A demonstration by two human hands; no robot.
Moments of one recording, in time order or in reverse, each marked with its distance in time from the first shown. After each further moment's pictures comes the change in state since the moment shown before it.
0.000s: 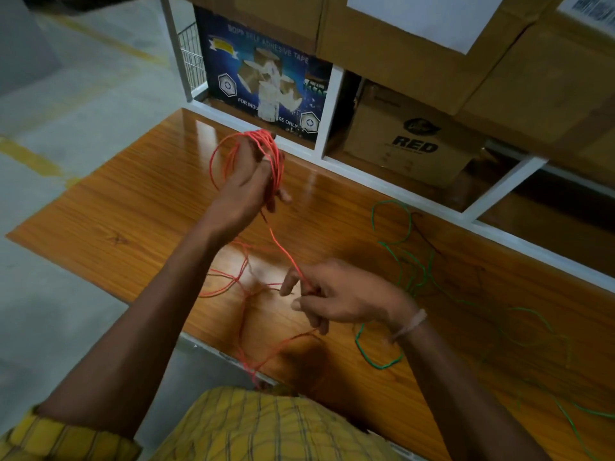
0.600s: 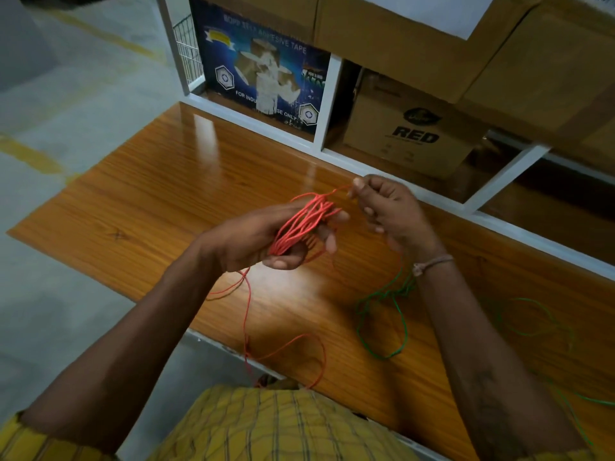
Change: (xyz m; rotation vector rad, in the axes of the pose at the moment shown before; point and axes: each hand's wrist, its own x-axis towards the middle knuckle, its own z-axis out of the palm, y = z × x) left_hand -0.029 0.002 0.019 -0.534 -0.791 -0.228; right_hand 0.009 0.051 -0.079 0.585 0.708 -0.067
